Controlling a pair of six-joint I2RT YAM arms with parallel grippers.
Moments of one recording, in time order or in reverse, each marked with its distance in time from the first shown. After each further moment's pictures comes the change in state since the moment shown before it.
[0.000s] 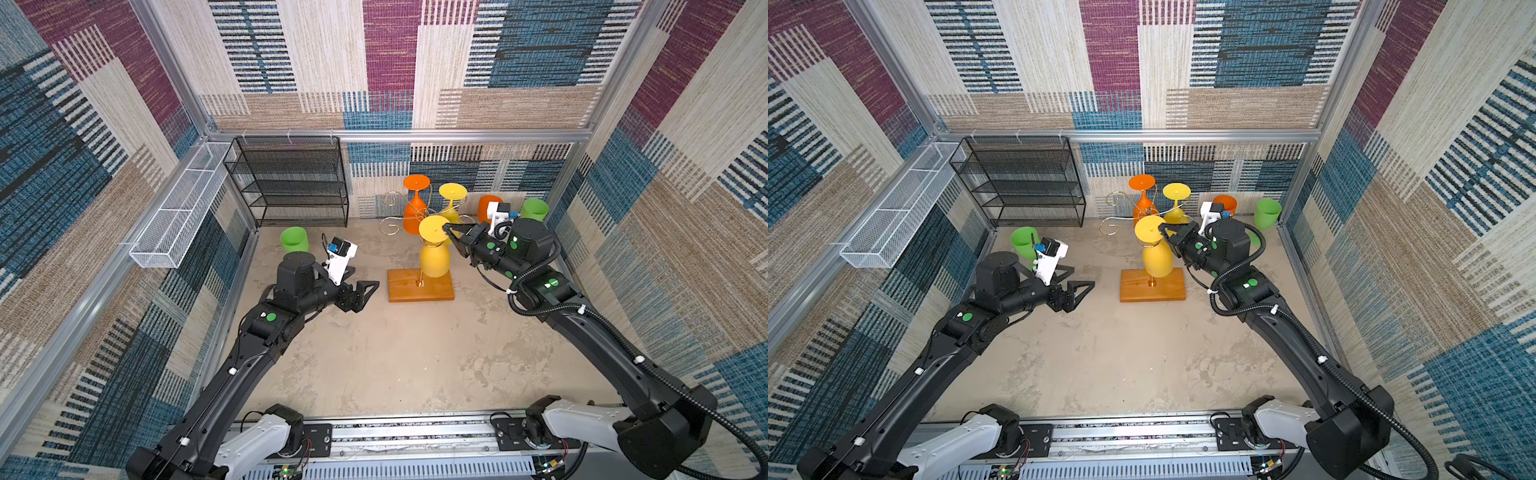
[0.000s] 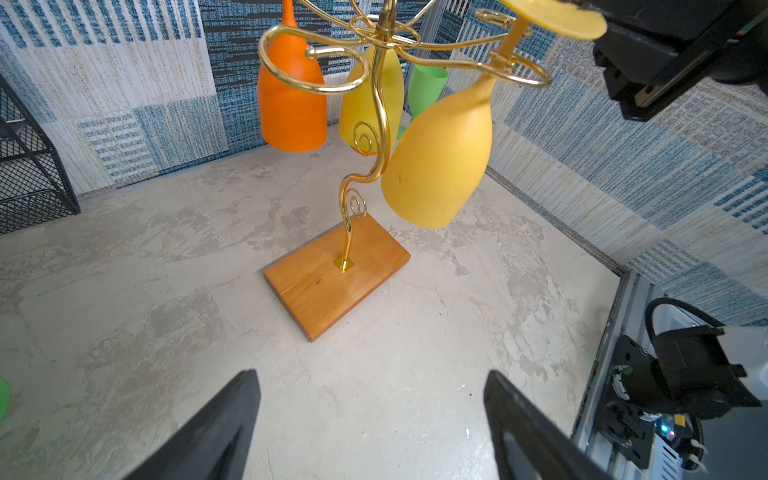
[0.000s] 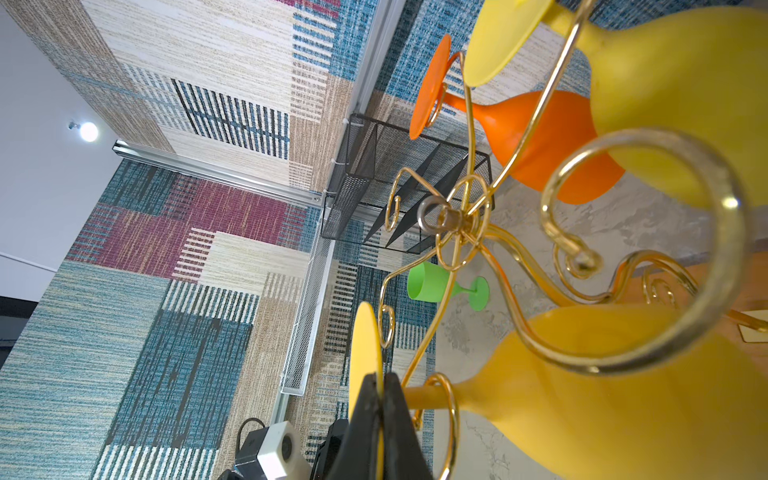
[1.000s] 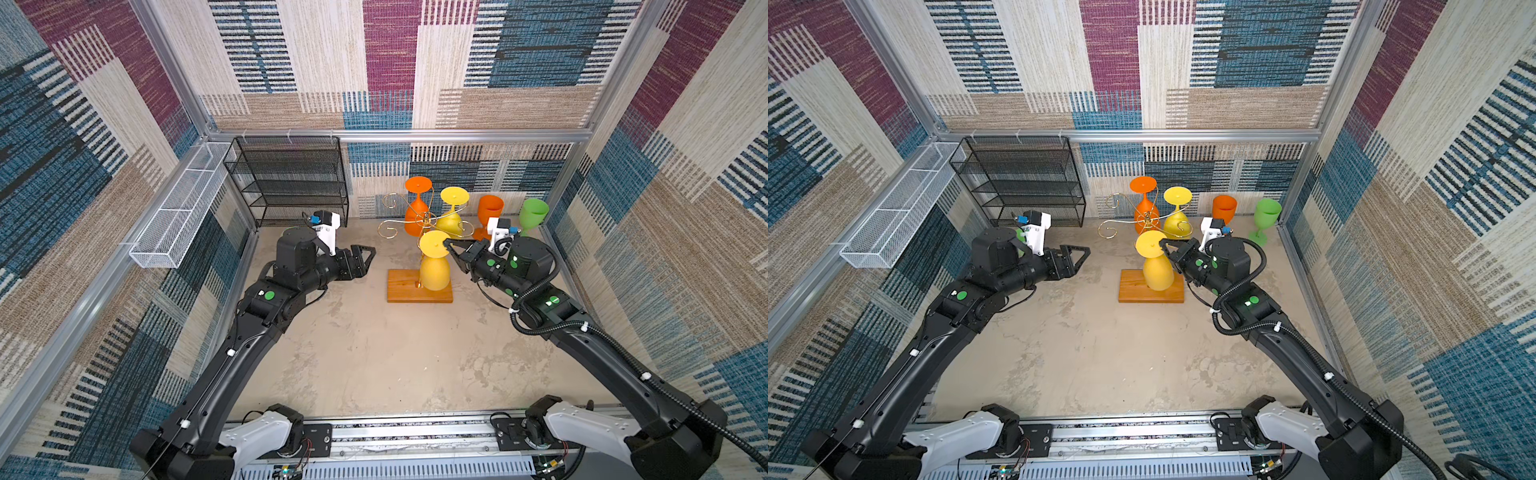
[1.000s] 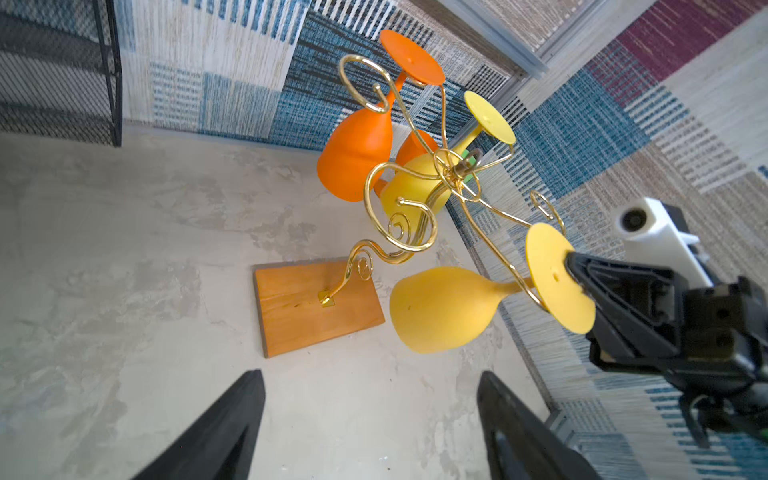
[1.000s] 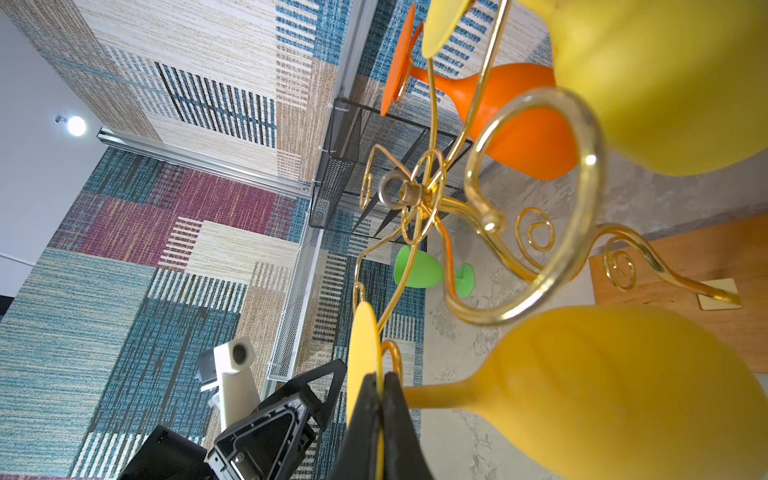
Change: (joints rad) left arm -0.013 0.135 0.257 -0.092 -0.151 -0.497; right arm 0.043 -0.096 -0.145 0.032 0.050 -0.010
